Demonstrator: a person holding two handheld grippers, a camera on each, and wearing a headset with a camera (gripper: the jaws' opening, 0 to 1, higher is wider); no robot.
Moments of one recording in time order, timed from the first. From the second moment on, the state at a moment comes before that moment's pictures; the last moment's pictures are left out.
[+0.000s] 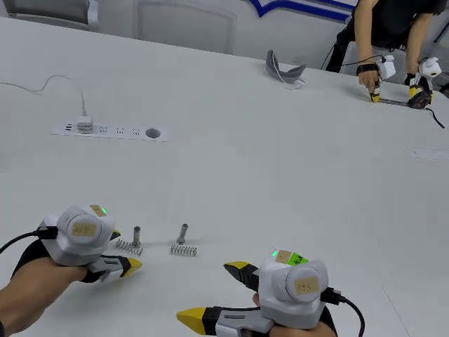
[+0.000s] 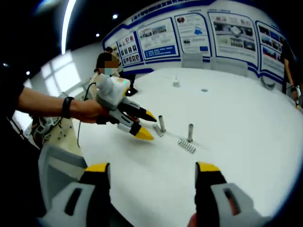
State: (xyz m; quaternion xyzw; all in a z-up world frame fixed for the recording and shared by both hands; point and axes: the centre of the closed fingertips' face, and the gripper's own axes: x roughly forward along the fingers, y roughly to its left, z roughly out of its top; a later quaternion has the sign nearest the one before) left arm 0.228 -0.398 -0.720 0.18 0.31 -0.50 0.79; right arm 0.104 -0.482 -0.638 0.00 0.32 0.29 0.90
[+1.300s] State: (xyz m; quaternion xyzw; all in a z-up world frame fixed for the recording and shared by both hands) left arm 0.191 -0.389 -0.739 0.19 0.33 -0.50 0.78; right arm 0.093 -0.475 -0.648 0.02 0.34 0.30 0.89
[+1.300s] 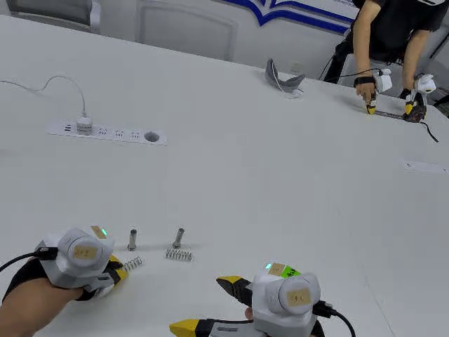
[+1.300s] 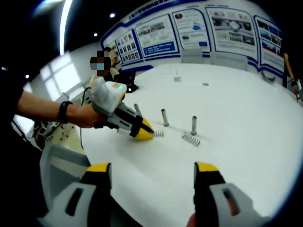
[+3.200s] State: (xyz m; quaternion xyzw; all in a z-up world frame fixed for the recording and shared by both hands) left arm 0.144 -0.342 -0.606 0.13 0.24 -0.48 0.83; right arm 0.140 -0.389 -0.589 0.12 0.27 0.42 0.86
